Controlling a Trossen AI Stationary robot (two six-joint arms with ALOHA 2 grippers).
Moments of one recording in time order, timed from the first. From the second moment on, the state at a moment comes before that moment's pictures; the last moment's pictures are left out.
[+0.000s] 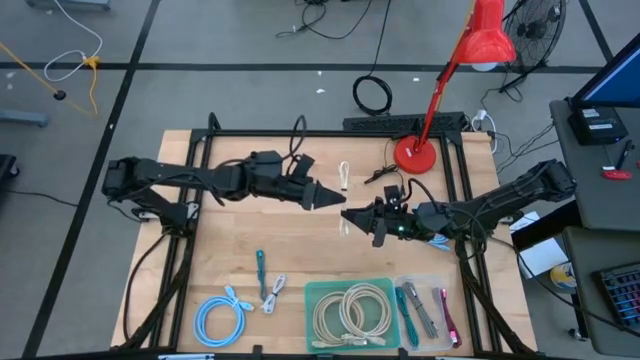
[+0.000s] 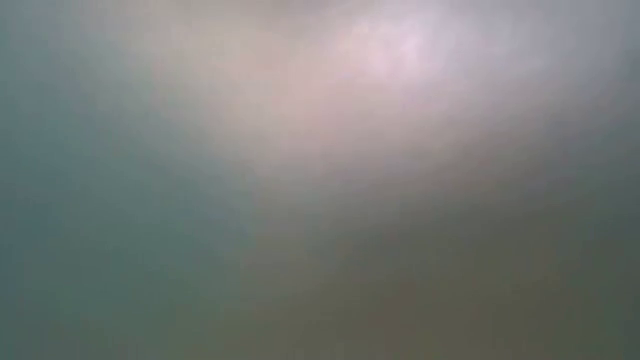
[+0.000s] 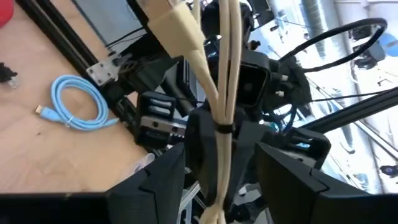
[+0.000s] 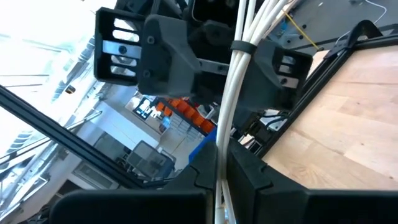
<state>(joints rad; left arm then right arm) 0.04 1.49 1.17 0.25 0.18 -1.02 0.32 1.26 0.80 0.53 0.49 0.88</state>
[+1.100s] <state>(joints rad) 0.01 1.49 1.17 0.24 0.21 -0.98 0.27 1.34 0.90 0.45 0.39 0.89</state>
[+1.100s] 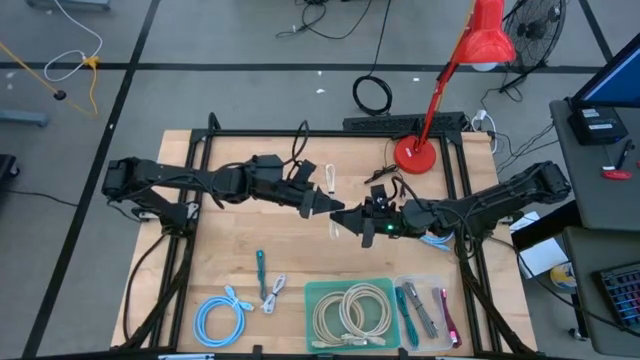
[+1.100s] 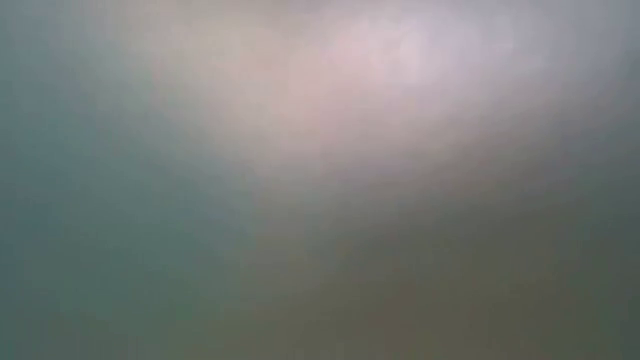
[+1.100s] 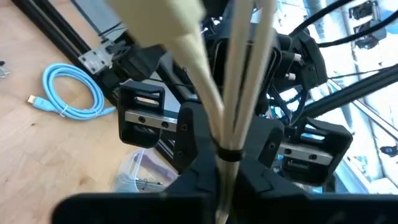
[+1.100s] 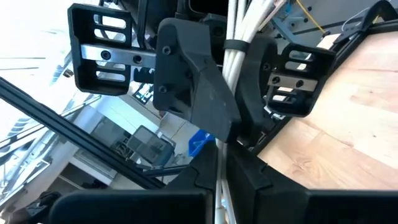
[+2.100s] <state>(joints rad) -0.17 1.38 1.17 0.31 0.30 -1.19 0.31 1.34 0.90 0.68 0.26 0.96</state>
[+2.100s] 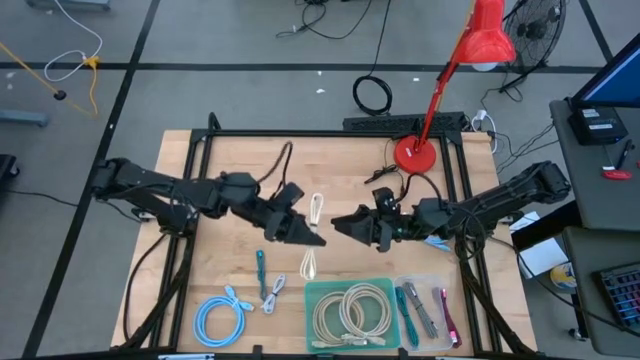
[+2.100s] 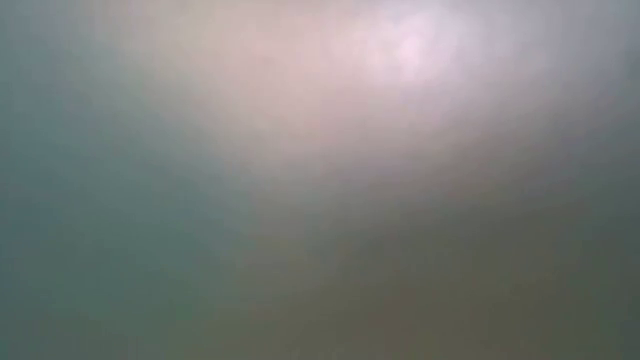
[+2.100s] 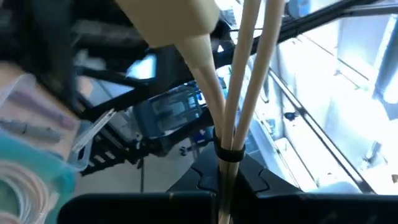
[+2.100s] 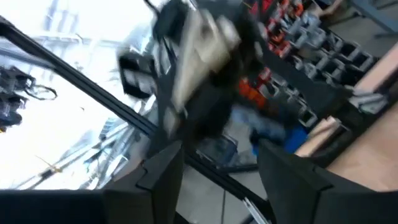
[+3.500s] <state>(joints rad) -0.11 1.58 1.17 0.60 0.37 -1.31 0.31 1.34 0.90 0.70 0.28 0.94</state>
